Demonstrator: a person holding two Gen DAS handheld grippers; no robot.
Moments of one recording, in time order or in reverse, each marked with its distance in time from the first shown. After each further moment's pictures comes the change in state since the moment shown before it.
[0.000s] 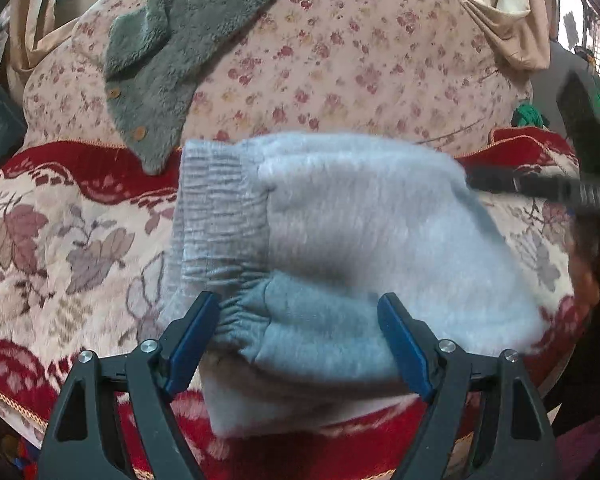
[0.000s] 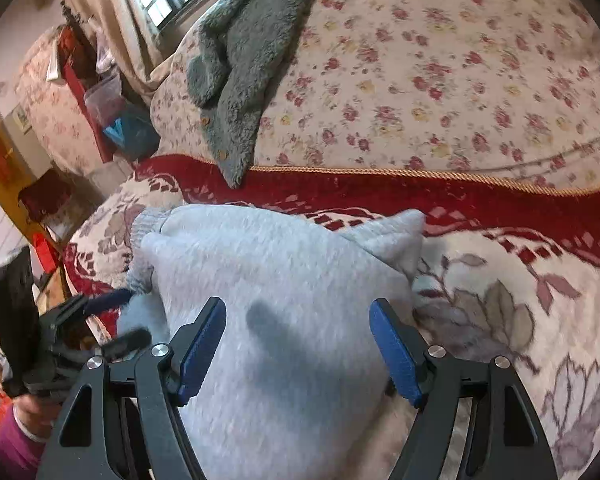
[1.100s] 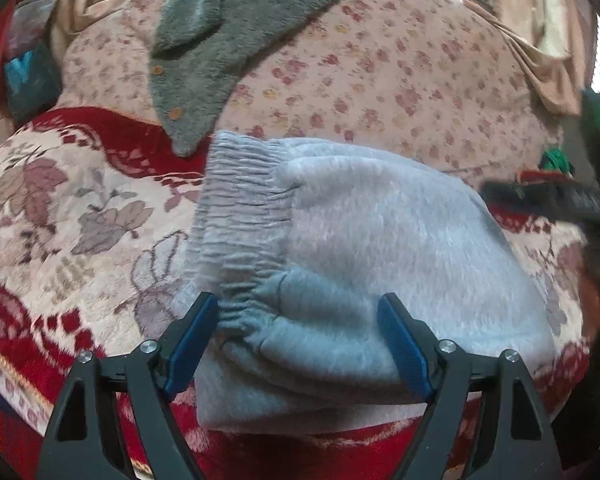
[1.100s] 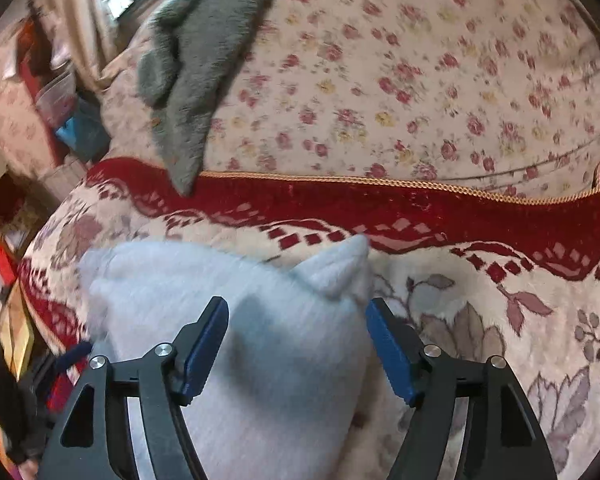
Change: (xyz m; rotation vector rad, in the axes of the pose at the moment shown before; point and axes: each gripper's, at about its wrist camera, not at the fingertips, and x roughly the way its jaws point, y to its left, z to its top) left arm -0.001 0.003 -0.008 -0.197 -0.060 0.060; right arm 0.008 -0.001 0.016 0.032 0.039 -0.168
